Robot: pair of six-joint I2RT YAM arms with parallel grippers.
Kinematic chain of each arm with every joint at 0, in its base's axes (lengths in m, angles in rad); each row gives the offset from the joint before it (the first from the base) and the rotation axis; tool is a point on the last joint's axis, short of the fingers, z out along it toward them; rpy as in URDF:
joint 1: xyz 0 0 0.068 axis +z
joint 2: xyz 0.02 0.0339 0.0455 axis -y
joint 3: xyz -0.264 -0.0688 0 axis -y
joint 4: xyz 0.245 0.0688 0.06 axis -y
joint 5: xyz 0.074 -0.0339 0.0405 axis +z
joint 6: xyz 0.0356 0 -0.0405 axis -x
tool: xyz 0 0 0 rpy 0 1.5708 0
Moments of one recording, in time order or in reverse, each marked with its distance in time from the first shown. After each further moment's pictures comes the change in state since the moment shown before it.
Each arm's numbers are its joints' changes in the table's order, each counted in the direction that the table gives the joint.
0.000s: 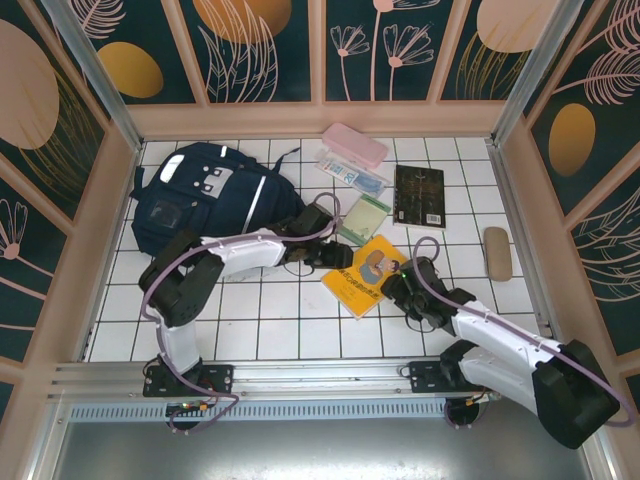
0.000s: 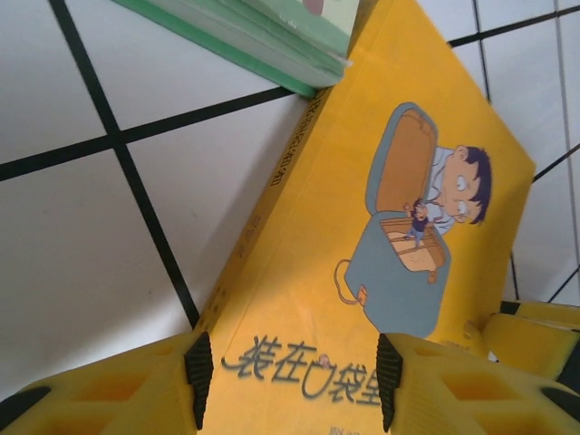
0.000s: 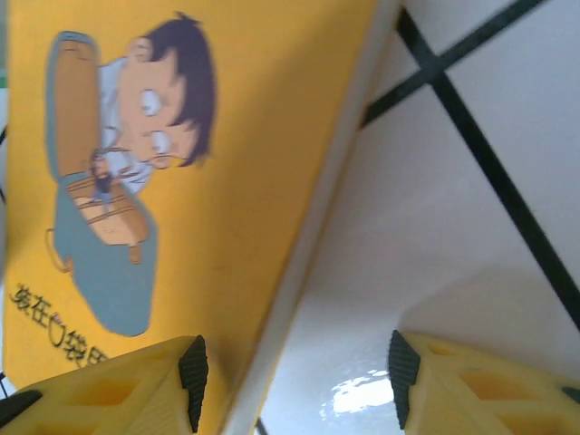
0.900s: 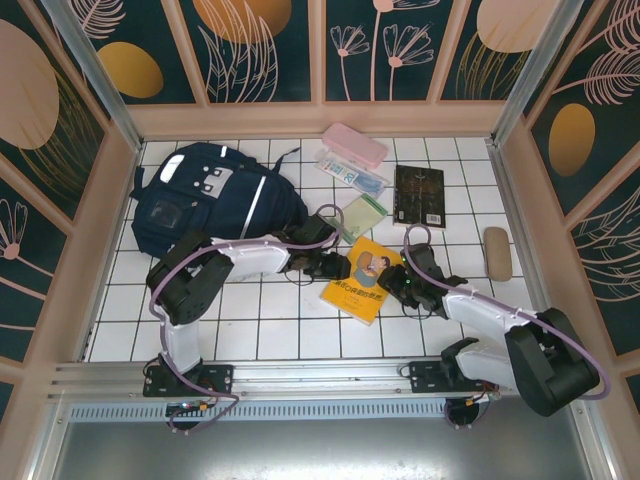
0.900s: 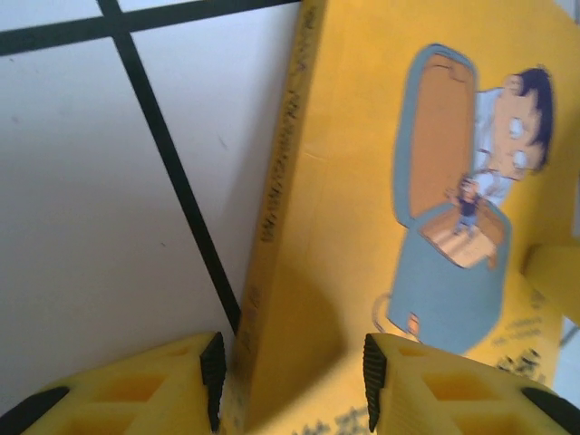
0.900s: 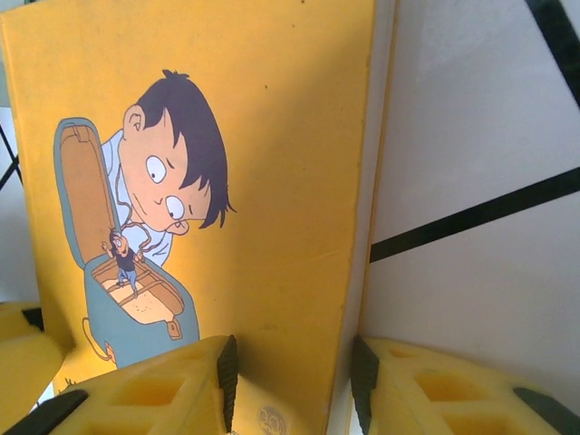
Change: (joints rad) left arm -0.027 -0.035 -0.042 0.006 0.023 0.007; right arm -0.098 -0.224 0.065 0.156 0.154 0.144
